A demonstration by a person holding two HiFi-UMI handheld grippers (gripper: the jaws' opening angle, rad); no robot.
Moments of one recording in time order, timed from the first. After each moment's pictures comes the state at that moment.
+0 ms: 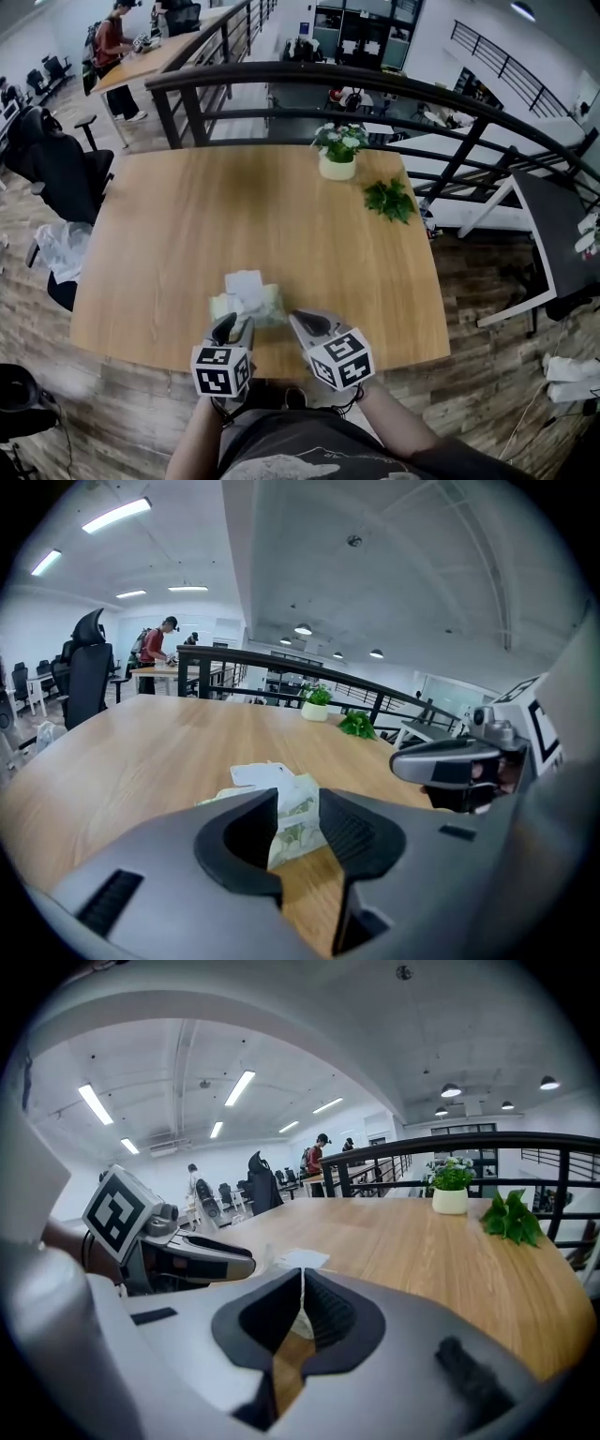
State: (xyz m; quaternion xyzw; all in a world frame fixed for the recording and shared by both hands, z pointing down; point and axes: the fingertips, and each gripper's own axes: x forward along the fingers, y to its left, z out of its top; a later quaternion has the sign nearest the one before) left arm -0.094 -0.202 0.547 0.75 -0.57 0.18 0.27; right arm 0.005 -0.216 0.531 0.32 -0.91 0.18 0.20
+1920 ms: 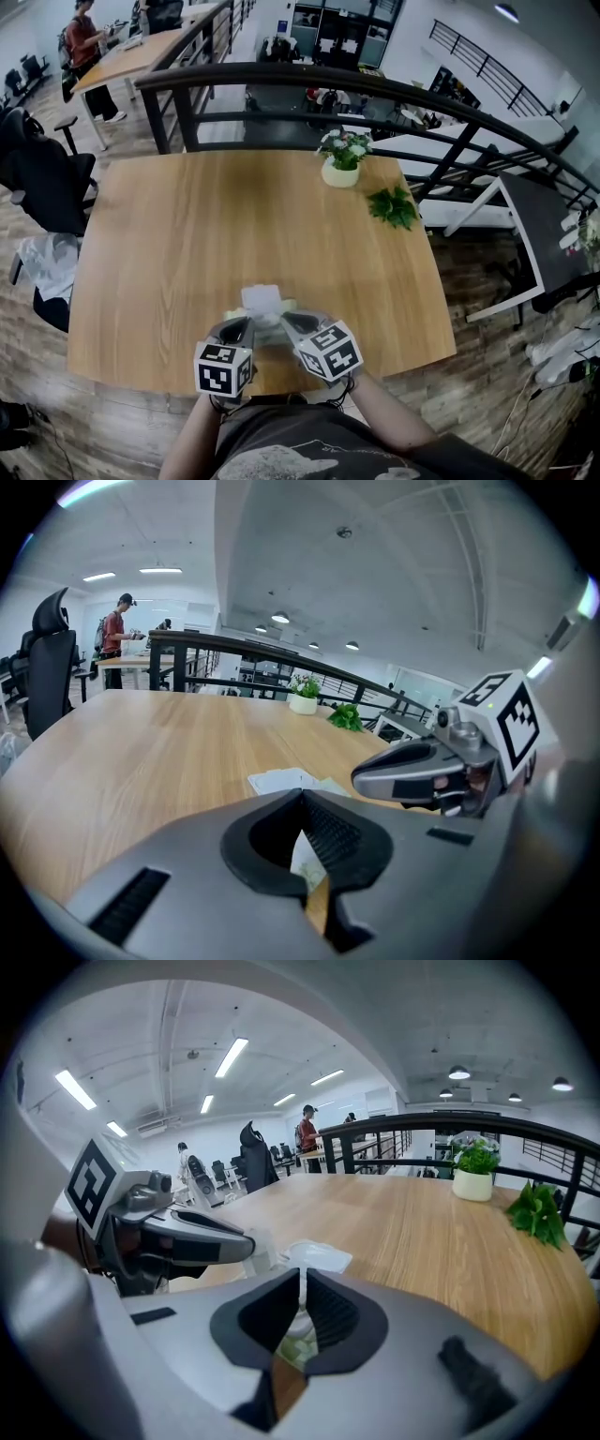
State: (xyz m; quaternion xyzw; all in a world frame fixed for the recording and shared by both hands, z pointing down) left arm -0.138 -0.240 0.556 0.80 -0.49 0.20 0.28; right arm -0.073 -0.250 0.570 0.32 -0.88 0.21 0.28
